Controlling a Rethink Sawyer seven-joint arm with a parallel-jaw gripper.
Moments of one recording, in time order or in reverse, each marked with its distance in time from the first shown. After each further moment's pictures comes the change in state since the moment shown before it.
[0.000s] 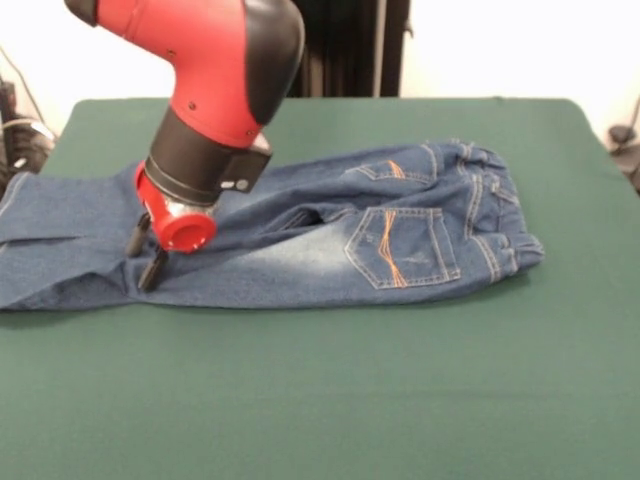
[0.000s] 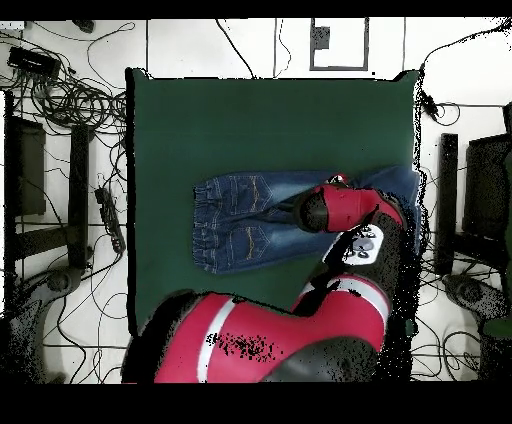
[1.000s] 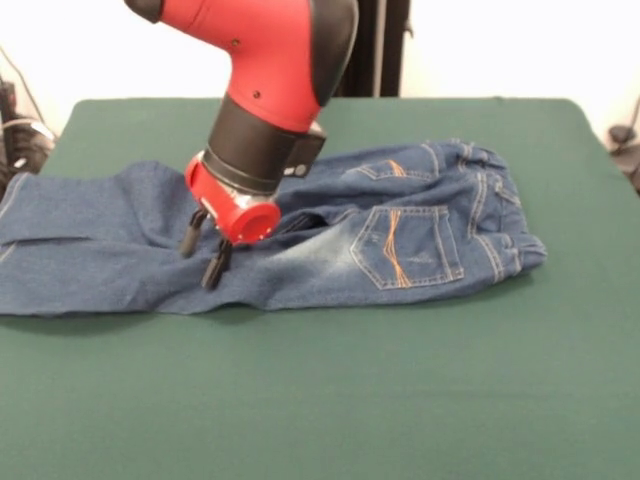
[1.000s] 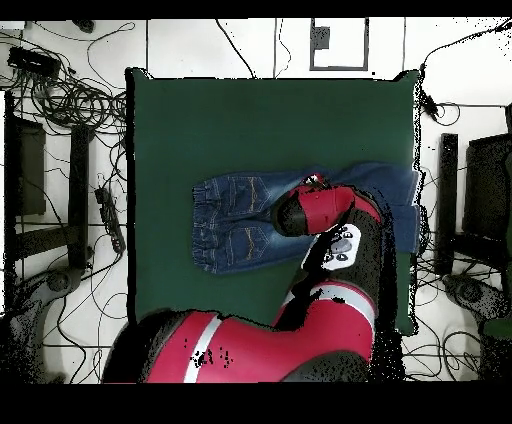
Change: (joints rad) arm 0.039 -0.080 0.092 0.058 -0.139 -0.013 0.000
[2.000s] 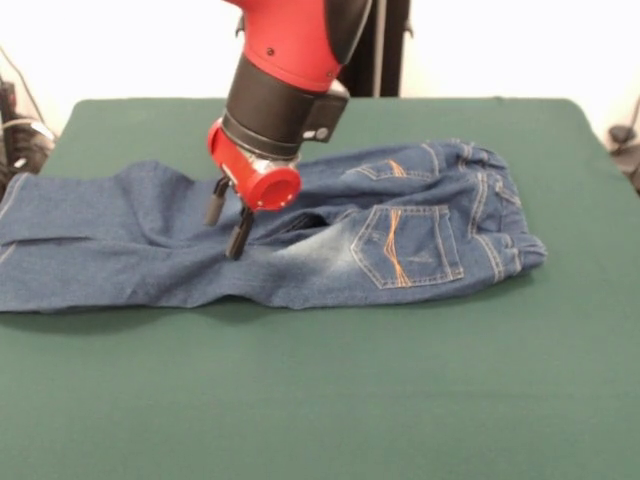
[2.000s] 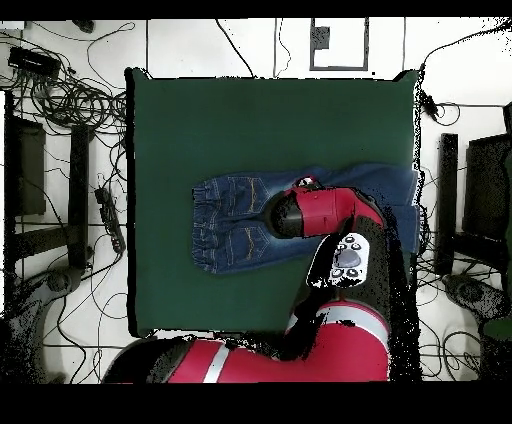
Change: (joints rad) arm -0.016 -0.115 0.073 0.079 0.005 0.091 0.000
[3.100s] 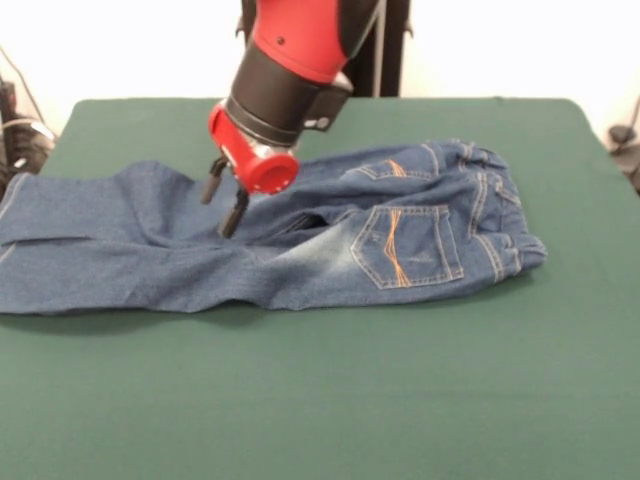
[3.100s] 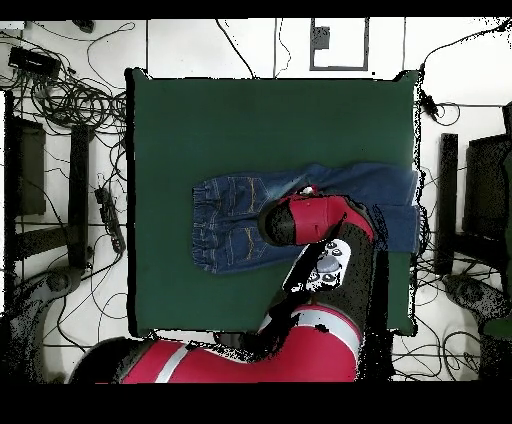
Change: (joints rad) arm 0.081 0.045 -0.137 0.017 0.074 -0.002 0.000
